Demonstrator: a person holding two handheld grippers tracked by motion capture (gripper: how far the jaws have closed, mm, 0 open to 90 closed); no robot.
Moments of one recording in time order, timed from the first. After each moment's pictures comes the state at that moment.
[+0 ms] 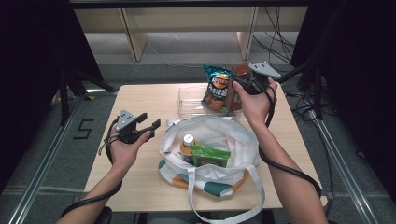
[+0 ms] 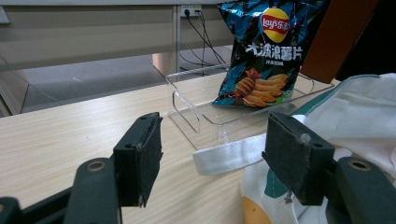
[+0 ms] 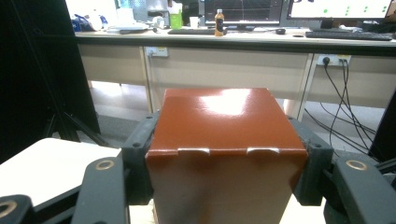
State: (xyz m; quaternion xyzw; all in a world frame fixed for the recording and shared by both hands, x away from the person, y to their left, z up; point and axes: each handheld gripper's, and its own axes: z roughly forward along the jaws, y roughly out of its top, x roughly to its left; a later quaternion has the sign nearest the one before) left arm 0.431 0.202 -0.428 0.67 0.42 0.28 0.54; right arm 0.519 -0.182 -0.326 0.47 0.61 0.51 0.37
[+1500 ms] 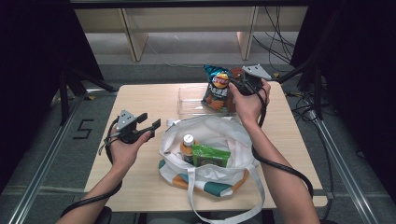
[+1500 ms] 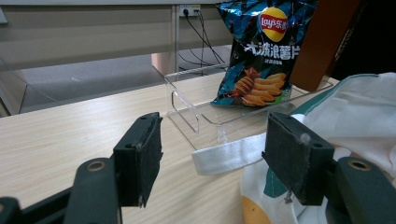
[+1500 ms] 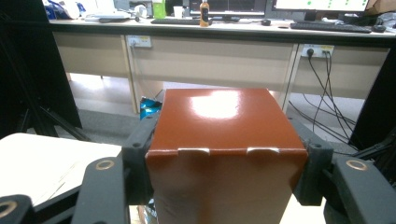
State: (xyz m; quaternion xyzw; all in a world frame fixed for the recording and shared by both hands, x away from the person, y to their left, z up) left arm 0.431 0.202 -0.428 0.67 0.42 0.28 0.54; right arm 0.534 -0.170 -0.346 0.50 0.61 0.48 0.39
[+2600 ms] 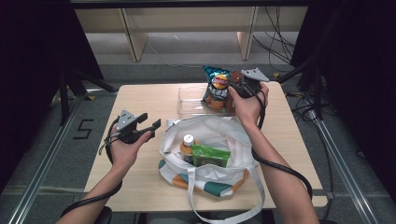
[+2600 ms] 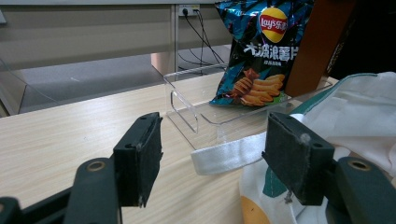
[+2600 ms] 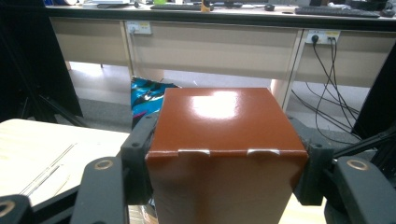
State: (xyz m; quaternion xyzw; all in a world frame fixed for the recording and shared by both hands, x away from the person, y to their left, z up) left arm 0.431 0.201 -0.428 0.67 0.42 0.28 0.54; right arm 0.542 -0.172 -0.363 0.51 0.62 0.47 0.38
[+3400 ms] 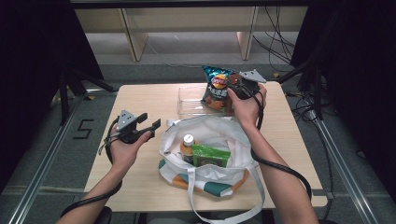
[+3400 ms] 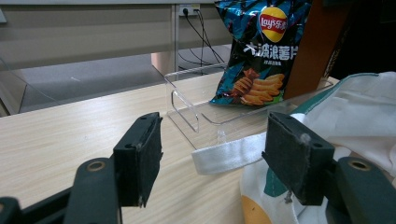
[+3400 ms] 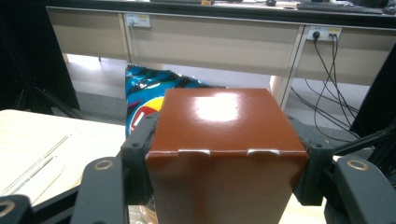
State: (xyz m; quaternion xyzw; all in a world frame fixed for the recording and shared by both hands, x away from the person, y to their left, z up) left arm 0.432 0.202 -0.429 0.67 0.42 0.28 0.54; right arm 0.547 -0.170 -0.373 0.50 0.63 0.46 0.38
